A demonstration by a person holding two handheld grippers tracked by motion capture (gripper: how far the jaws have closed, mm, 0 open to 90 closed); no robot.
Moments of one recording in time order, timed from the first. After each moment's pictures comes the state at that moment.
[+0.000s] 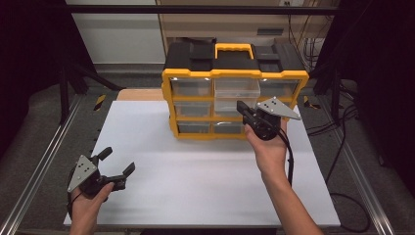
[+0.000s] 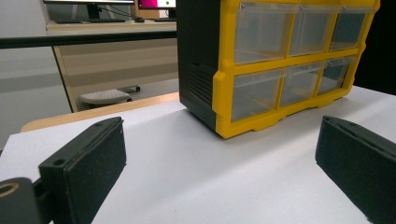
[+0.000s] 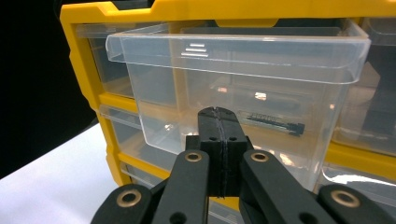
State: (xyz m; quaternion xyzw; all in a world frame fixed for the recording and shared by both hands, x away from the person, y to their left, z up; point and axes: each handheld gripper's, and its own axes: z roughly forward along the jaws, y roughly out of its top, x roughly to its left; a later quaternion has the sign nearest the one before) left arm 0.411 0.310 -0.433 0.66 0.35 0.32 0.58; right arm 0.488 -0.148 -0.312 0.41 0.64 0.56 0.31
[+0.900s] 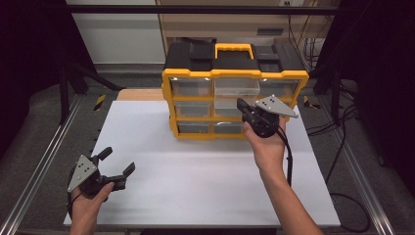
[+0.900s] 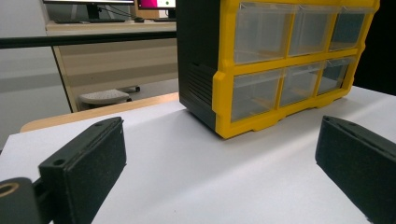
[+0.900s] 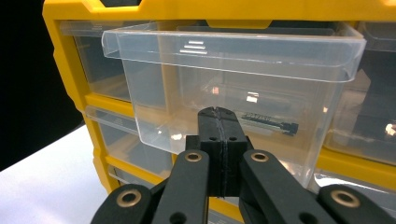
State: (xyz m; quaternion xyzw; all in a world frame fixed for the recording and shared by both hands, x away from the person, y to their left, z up) left arm 0.411 0.310 -0.433 0.66 0.35 0.32 0.58; right arm 0.495 -0.146 -0.313 0.42 0.64 0.55 0.33
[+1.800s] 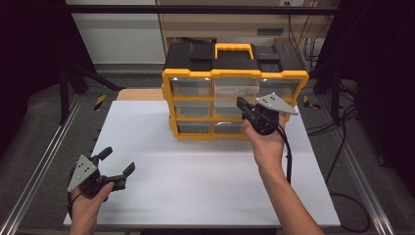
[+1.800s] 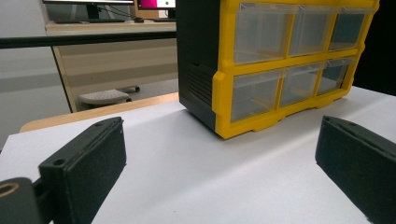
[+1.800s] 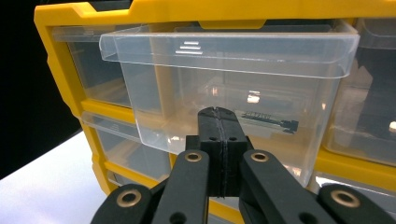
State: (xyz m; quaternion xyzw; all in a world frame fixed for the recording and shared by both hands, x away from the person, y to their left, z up) left arm 0.411 0.310 -0.434 0.66 0.35 0.32 0.58; right arm 0.501 -0.146 -0.312 0.43 0.63 0.56 0.32
